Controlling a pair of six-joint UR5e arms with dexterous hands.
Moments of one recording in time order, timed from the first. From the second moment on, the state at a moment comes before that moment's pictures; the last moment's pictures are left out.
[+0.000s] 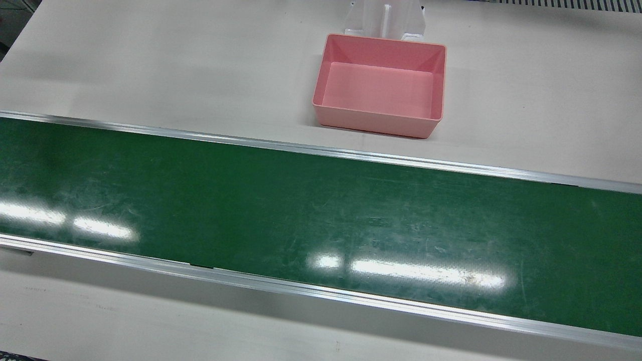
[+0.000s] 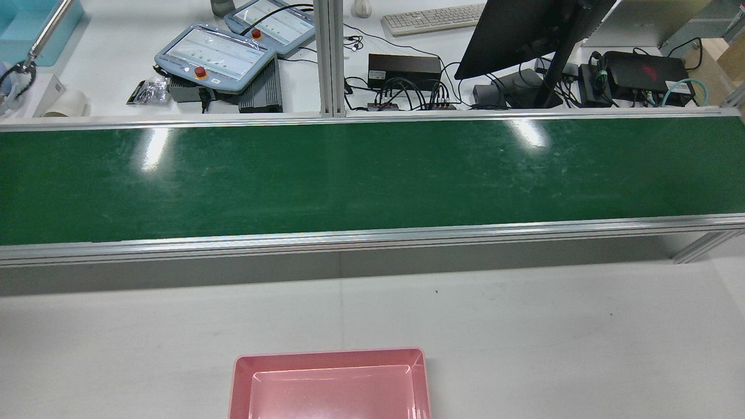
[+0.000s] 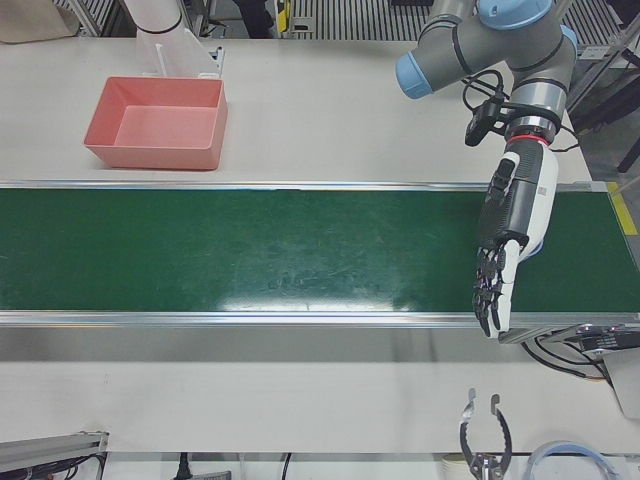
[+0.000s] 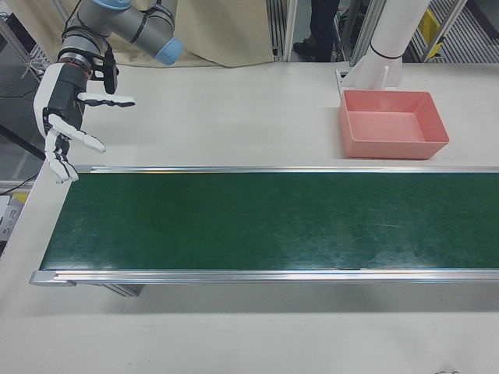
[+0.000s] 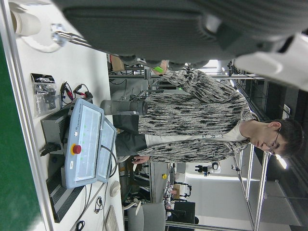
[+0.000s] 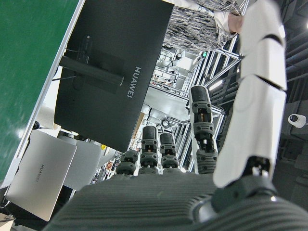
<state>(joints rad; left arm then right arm) -1.44 -1.71 -1.75 0.23 1.79 0.00 1.52 -1.83 1.87 -3.09 -1.57 -0.32</state>
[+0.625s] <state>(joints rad) -1.44 -1.71 -1.76 0.23 1.79 0.00 1.24 -1.68 1.84 -3.13 -1.32 -0.33</state>
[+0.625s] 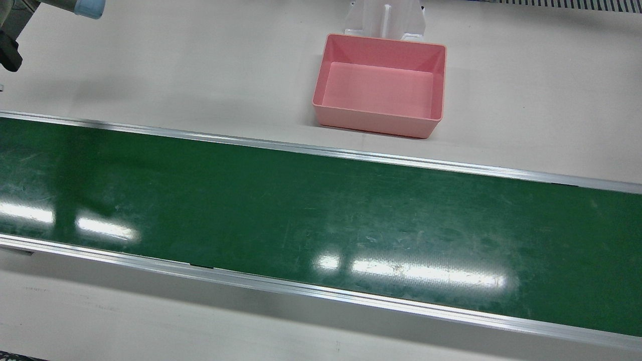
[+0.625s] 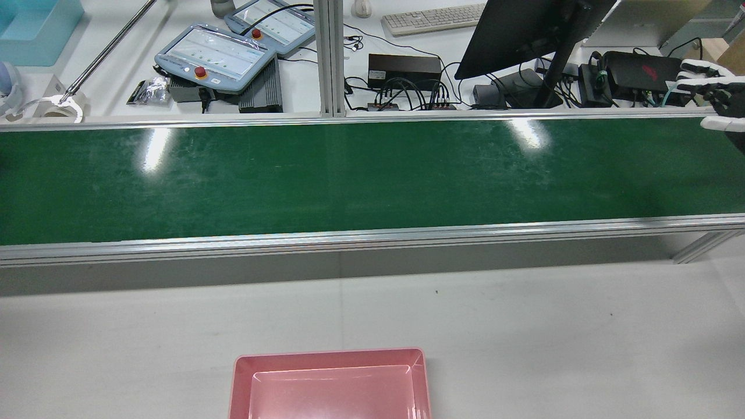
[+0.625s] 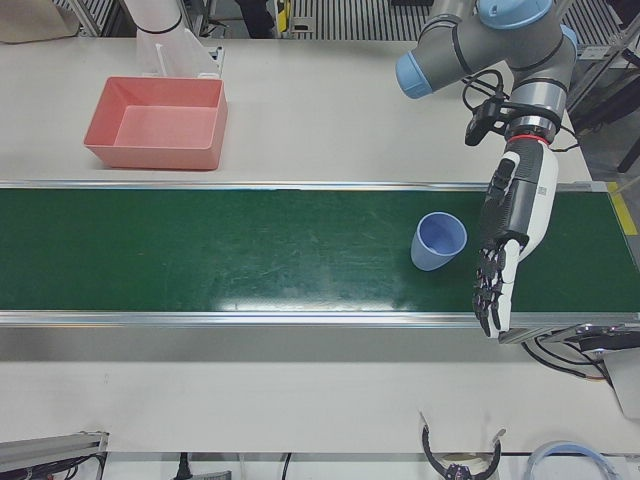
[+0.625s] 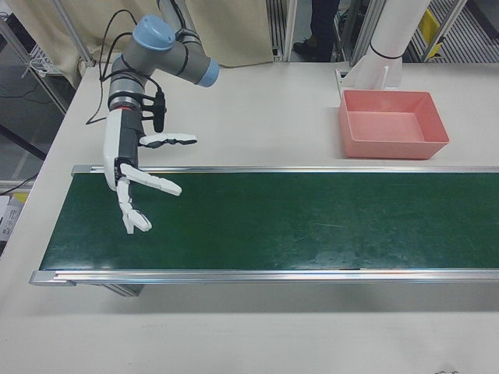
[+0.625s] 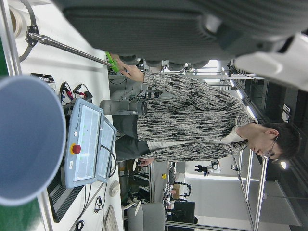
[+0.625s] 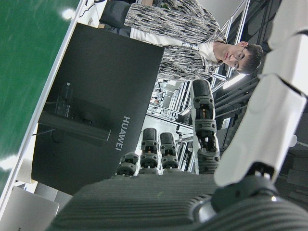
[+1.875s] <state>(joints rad) -1.44 -1.71 -1.76 0.23 1.79 0.00 1.06 -1.53 1.78 -3.28 -1.19 -0.27</state>
